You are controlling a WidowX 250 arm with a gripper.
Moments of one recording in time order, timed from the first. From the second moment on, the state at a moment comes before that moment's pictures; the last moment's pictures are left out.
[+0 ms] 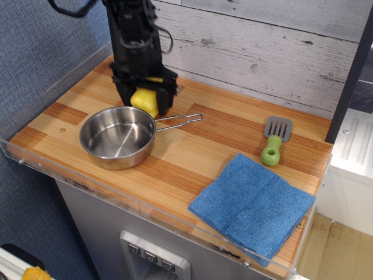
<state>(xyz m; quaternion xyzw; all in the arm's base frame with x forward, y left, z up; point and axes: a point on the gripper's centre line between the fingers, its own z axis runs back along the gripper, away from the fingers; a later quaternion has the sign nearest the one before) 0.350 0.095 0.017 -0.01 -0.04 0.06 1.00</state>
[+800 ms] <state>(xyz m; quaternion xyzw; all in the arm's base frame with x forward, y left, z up) 0.345 0.084 0.026 -0.01 -0.05 0.07 1.00</state>
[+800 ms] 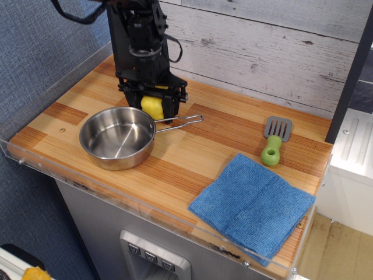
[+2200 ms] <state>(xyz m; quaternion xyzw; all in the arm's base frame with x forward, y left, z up) 0.276 -0.043 0.098 -0.01 -0.05 0.01 1.00</state>
